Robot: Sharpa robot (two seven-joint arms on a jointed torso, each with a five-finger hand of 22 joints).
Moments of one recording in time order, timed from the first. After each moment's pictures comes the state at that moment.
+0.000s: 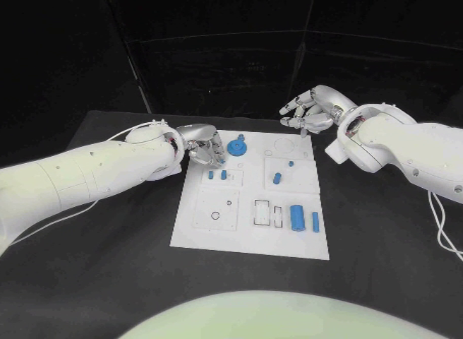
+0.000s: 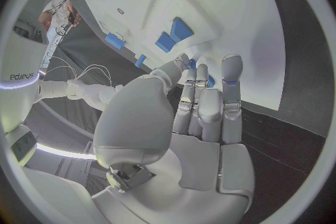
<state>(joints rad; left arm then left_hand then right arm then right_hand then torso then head) 1.17 -0.65 -0.05 1.13 -1.35 -0.14 0.15 1.31 -0.08 0.44 -0.10 0.05 1.15 0.11 0.15 0.09 1.05 0.06 0.44 0.08 1.34 -0.01 1.40 0.83 0.17 1.22 0.10 0.73 1.06 1.25 -0.69 0.01 1.31 -0.96 -0.29 0.01 1.29 -0.08 0.26 0.07 0.47 0.86 0.17 0.21 0.07 0.99 0.08 0.96 0.58 1.43 0.00 1.11 0.92 0.17 1.04 0.10 0.96 0.39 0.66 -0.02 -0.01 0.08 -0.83</state>
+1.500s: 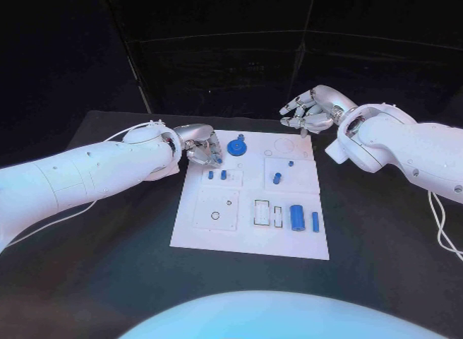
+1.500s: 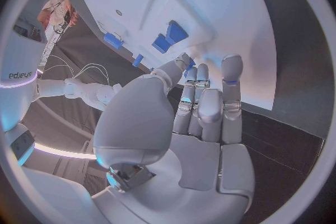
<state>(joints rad) 1.17 -0.66 -0.05 1.13 -1.34 -0.14 0.13 1.31 -0.08 0.44 -0.10 0.05 1.14 0.12 0.15 0.09 1.05 0.06 0.44 0.07 1.34 -0.01 1.40 0.84 0.17 1.22 0.09 0.73 1.06 1.25 -0.69 0.01 1.31 -0.96 -0.29 0.01 1.29 -0.08 0.26 0.07 0.47 0.86 0.17 0.21 0.07 0.99 0.08 0.96 0.58 1.43 0.00 1.11 0.92 0.17 1.04 0.10 0.96 0.39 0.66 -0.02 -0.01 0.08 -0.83</state>
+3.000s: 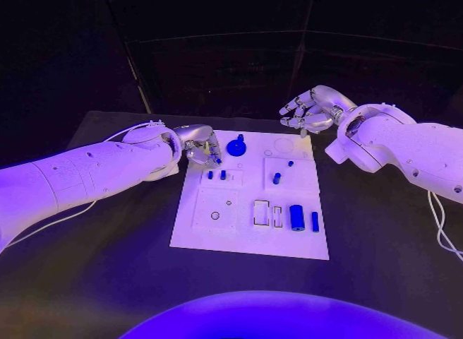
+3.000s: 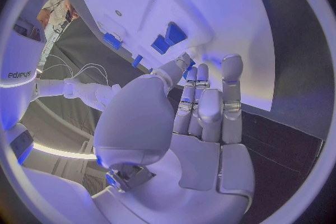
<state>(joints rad) 1.17 -0.66 -0.05 1.13 -1.34 -0.13 0.12 1.31 -0.08 0.44 -0.10 0.05 1.14 0.12 0.15 0.08 1.05 0.06 0.44 0.07 1.34 -0.01 1.40 0.84 0.17 1.22 0.09 0.73 1.06 1.25 -0.69 0.01 1.31 -0.96 -0.29 0.01 1.29 -0.08 0.27 0.08 0.47 0.86 0.17 0.21 0.07 0.99 0.08 0.96 0.58 1.43 0.00 1.11 0.92 0.17 1.04 0.10 0.96 0.39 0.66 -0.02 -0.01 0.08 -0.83</state>
